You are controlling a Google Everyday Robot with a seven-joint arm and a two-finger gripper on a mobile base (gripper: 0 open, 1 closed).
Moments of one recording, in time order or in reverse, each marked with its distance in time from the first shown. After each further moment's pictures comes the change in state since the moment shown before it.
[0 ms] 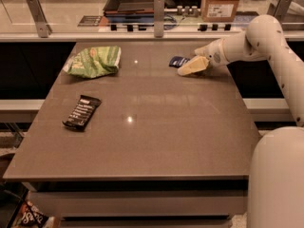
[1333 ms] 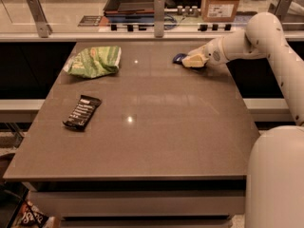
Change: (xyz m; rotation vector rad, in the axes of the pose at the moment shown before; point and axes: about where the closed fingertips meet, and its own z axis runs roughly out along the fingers) arm -0.007 0.001 -0.003 -0.002 0.000 0.000
